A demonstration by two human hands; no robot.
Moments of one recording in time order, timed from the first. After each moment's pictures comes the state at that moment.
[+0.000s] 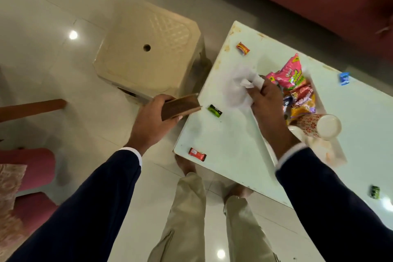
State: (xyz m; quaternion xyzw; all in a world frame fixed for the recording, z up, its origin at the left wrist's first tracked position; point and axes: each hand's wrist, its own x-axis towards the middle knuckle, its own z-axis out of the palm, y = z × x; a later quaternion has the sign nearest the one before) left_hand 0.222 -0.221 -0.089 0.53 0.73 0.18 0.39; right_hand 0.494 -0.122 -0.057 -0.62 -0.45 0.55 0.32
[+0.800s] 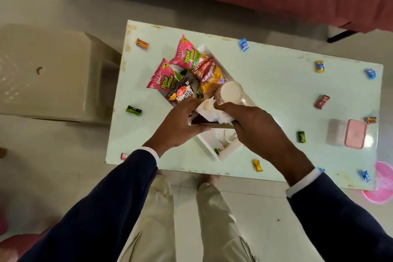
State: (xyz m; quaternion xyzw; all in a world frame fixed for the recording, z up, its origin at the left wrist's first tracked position) left_hand 0.524 -0.192 -0.053 0.65 0.50 0.19 0.55; right_hand 0.730 -0.219 0.034 -0.60 -0.74 0.28 0.04
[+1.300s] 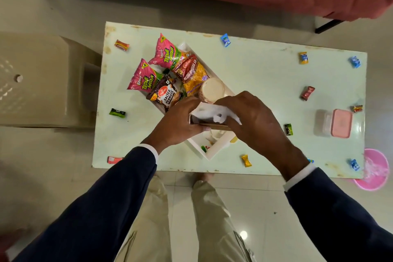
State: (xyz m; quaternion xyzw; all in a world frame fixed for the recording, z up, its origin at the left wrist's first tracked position) left_hand 0.573 -0.190 -0.055 0.70 0.48 0.14 0.51; right_hand 0.783 -0.231 0.016 -0.60 -0.76 0.22 0.15
